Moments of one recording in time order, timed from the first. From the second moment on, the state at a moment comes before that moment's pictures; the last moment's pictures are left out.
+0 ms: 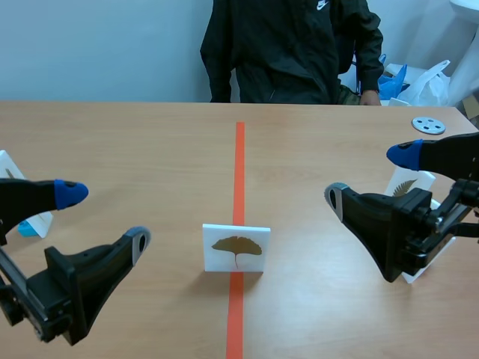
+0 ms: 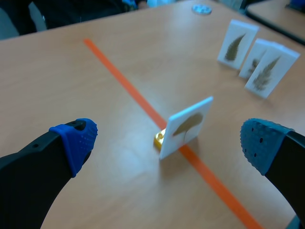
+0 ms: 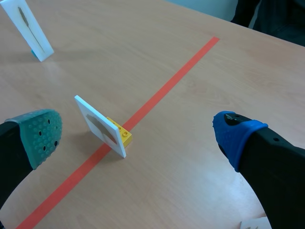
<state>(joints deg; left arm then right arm) 41.1 -29.4 -4.4 115.5 -22.2 -27.9 -2.1 -30.6 22.2 14.5 114.6 27.9 42.9 -12.8</state>
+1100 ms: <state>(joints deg) 17.2 -29.0 17.9 80.7 0.2 -28.8 -21.6 -30.6 22.2 14.5 114.6 27.3 42.9 -12.9</state>
